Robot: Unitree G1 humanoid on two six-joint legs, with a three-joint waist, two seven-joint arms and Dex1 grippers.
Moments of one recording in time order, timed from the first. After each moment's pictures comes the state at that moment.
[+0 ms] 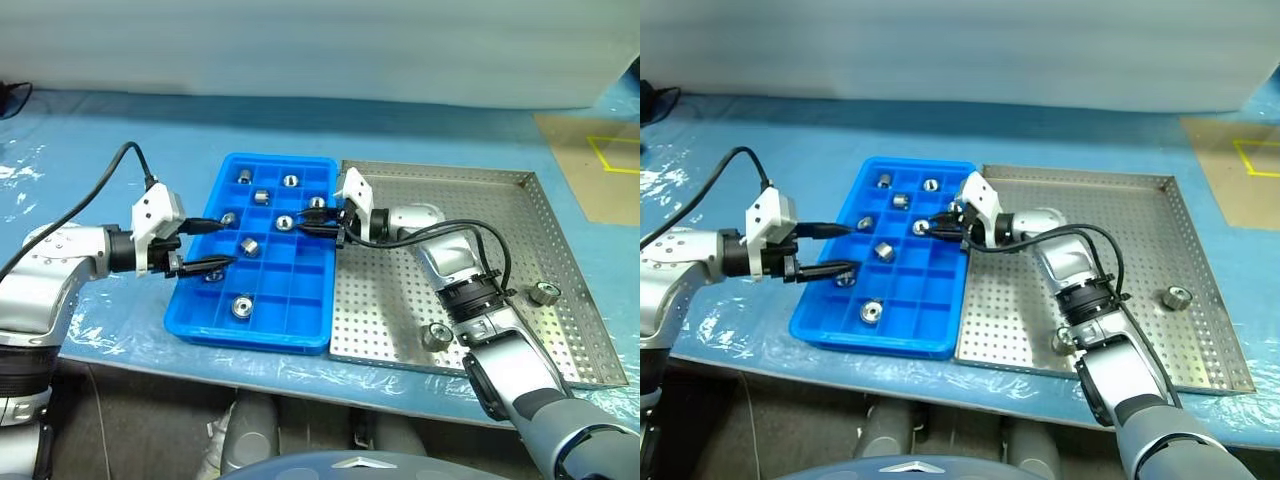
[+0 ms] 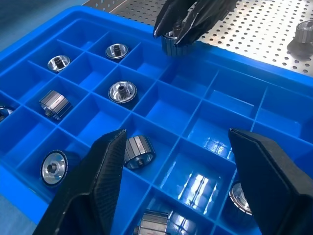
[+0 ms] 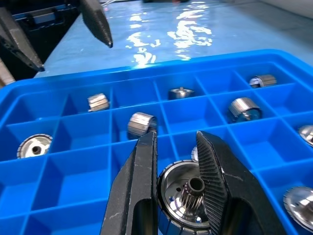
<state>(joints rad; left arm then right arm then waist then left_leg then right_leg) -0.29 0.85 0.14 -0.19 -0.42 0.50 -1.17 -0.74 -0.30 0.27 0.31 0.23 0.29 1.04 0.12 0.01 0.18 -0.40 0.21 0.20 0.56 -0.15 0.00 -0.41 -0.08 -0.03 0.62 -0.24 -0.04</state>
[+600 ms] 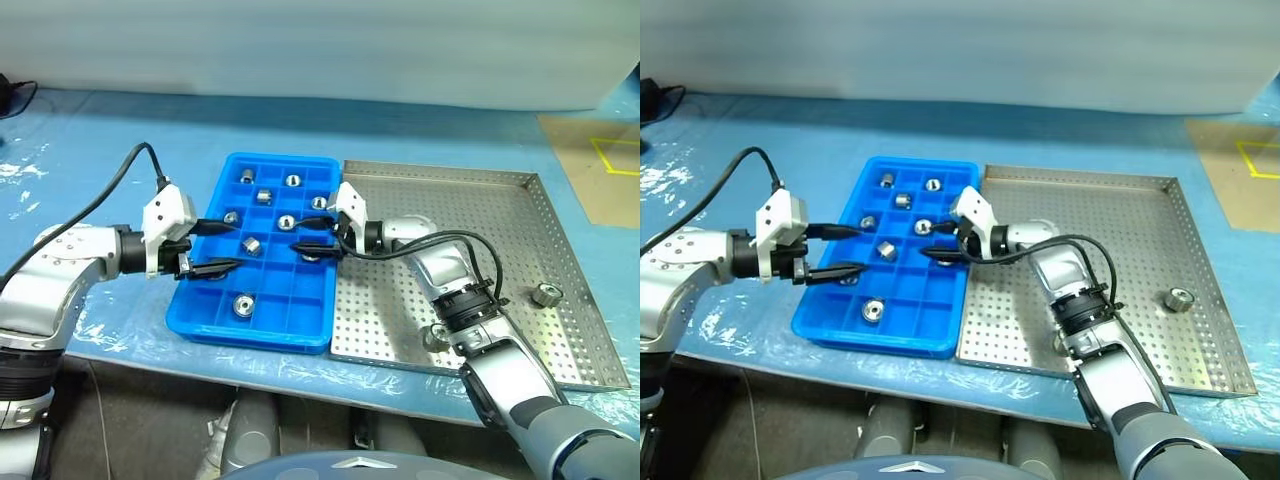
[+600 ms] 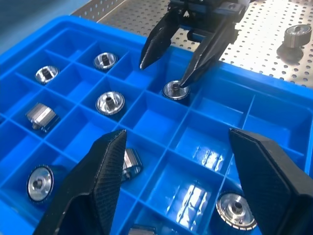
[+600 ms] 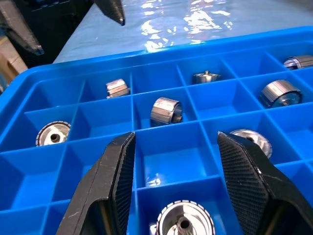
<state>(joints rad) -0.33 0.85 0.09 -0.24 -0.45 0.52 -1.14 -0.70 -0.28 0.26 0.30 0.20 0.31 1.02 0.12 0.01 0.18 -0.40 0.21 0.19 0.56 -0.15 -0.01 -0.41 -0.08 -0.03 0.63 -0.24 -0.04</state>
